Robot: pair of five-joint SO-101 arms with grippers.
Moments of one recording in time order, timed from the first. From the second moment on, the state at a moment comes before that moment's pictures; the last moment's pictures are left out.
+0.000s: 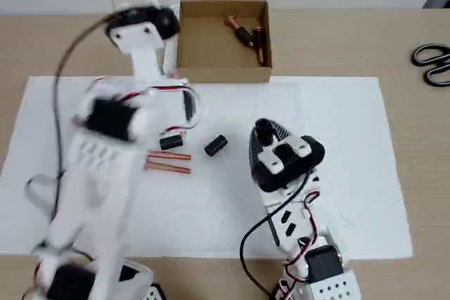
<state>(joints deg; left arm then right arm) 14.4 -23.9 -2.9 84.5 24.4 -20.6 -102.4 96.2 16.9 7.3</state>
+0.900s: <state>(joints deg) 34.2 -58.5 49.8 13.6 12.0 -29.7 -102.4 96.2 1.6 9.7</state>
